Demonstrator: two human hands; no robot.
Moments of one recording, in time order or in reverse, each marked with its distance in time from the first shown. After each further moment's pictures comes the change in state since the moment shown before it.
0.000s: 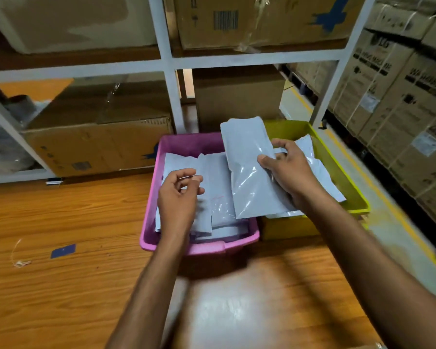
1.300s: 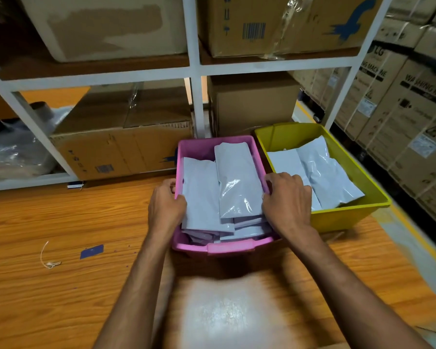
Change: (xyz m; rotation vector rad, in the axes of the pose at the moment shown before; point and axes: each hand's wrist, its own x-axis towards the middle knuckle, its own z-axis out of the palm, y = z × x) left_hand 0.054 -0.026 -0.089 0.580 -0.047 0.058; right_hand -0.047 0.039 0.078 -1.064 0.297 -0.298
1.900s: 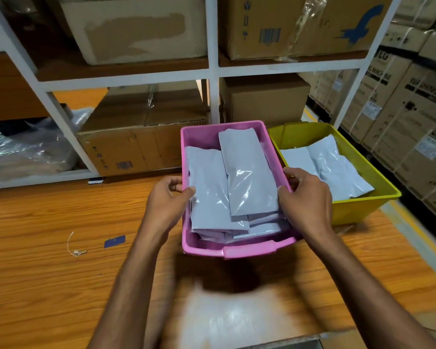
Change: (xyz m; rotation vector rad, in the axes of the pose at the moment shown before) left_hand -0.032 -0.001 -0.068 -0.347 -0.125 -0.064; right_hand -0.042 -0.017 -0.036 0.464 0.106 0.129
